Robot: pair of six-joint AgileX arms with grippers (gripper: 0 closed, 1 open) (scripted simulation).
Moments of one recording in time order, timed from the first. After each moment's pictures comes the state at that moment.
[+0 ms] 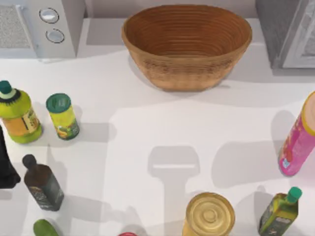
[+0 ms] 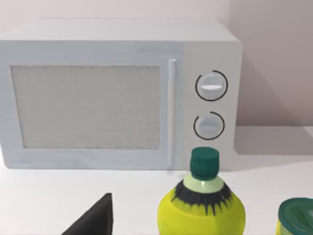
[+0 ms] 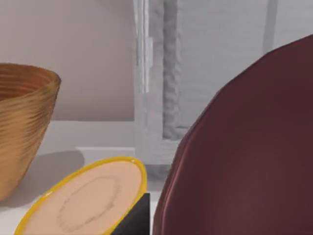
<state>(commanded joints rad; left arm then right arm) 0.00 0.00 0.00 0.00 0.00 0.00 0.00 0.00 0.00 0.00 0.00 0.00</state>
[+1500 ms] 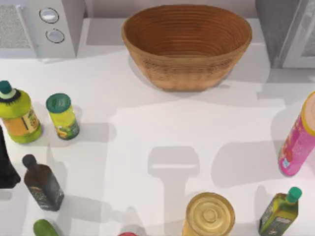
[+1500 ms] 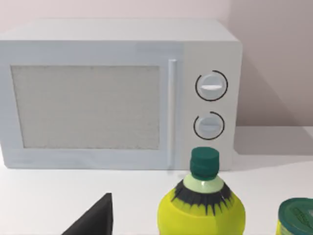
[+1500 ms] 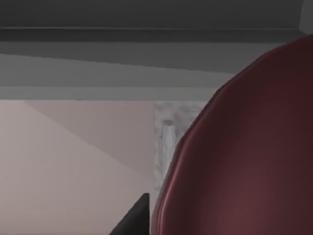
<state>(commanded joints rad) 0.00 0.00 0.00 0.00 0.00 0.00 0.14 0.95 1.30 -0.37 0.14 0.01</state>
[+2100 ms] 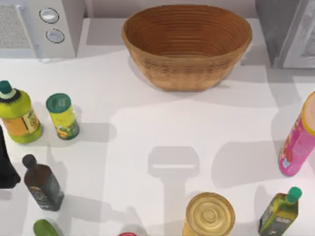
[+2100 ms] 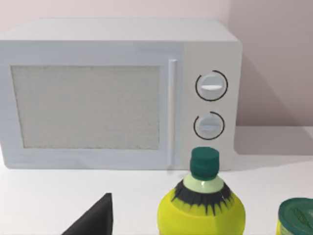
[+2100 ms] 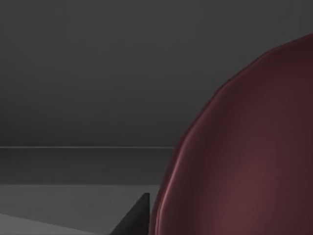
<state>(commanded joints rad) 0.00 0.00 0.00 0.00 0.00 0.00 0.19 1.35 1.86 -0.52 0.20 0.02</state>
